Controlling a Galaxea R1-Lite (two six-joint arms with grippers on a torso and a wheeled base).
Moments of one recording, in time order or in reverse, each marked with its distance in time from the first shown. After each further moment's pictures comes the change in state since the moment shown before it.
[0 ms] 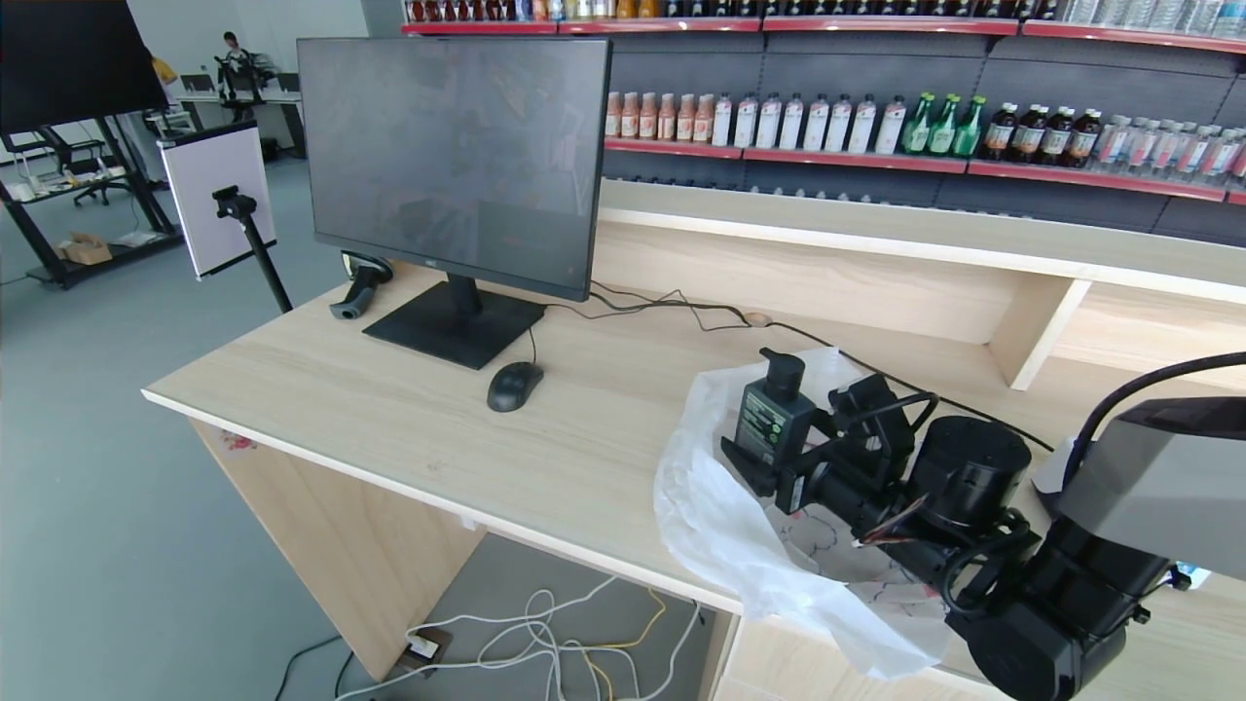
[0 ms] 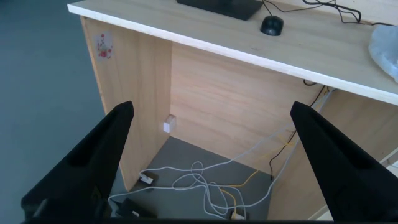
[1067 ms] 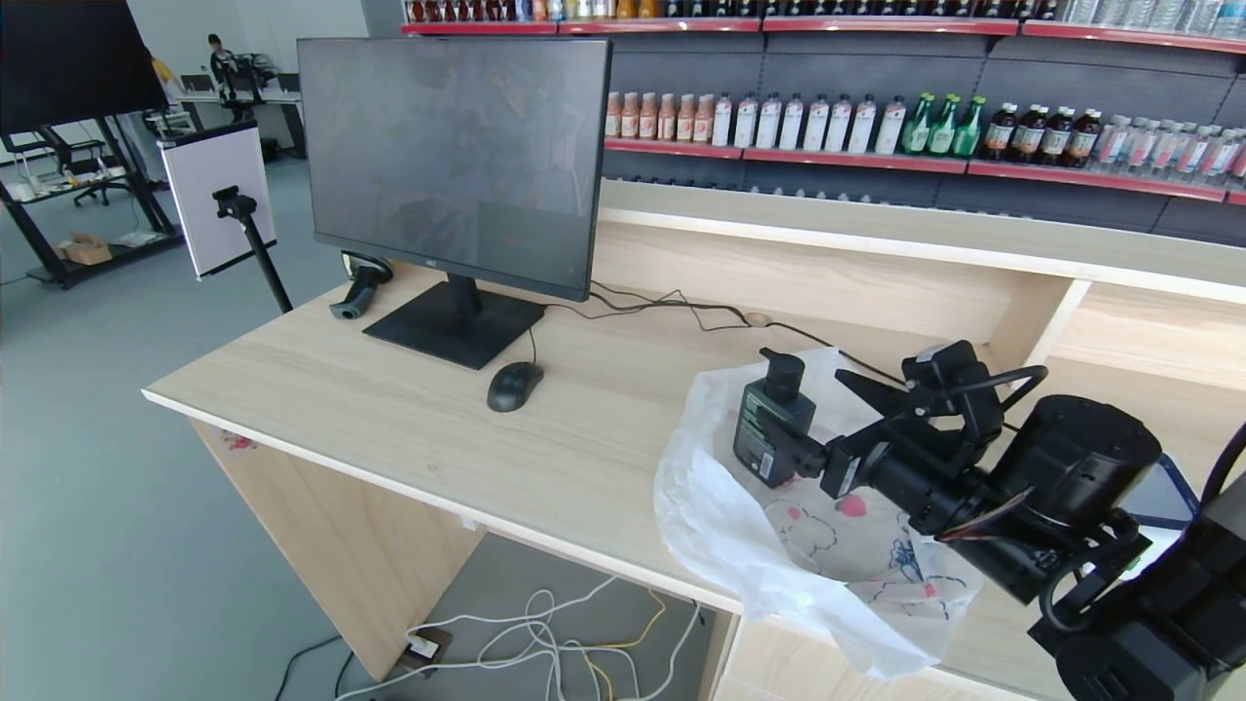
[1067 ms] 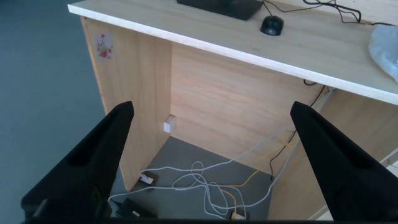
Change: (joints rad) left arm 0.000 0.000 0.000 0.000 0.000 0.001; right arm -0.007 -0.201 0.107 -0.001 0.000 -0.004
